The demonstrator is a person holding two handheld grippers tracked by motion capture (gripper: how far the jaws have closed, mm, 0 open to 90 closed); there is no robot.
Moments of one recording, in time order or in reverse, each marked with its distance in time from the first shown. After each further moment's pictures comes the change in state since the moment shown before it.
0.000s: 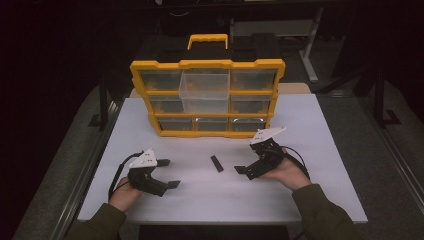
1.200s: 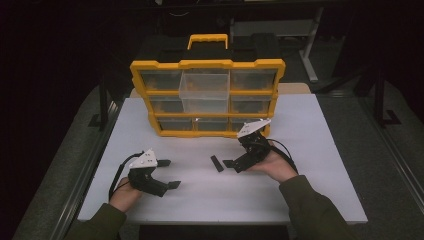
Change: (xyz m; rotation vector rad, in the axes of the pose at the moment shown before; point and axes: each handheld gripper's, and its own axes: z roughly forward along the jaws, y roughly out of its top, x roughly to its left) left arm -0.001 0.000 0.001 -0.006 -0.009 0.000; right arm 0.003 0.029 0.024 0.002 0.020 -0.018
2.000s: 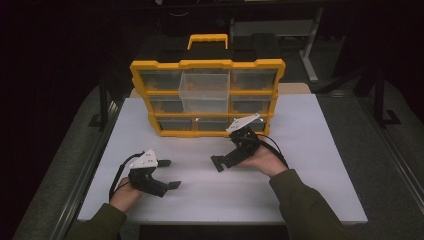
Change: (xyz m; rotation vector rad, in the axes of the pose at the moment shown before) left arm -0.001 0.000 0.001 -0.001 -0.003 0.001; right arm 0.003 0.023 0.019 -0.001 0.017 -0.023
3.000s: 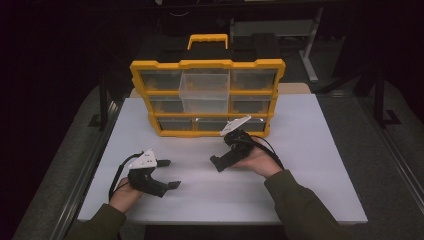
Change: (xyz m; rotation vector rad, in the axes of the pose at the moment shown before) left arm -0.001 0.000 -0.002 -0.008 0.005 0.002; right arm 0.003 0.001 0.016 0.057 -0.001 -0.007
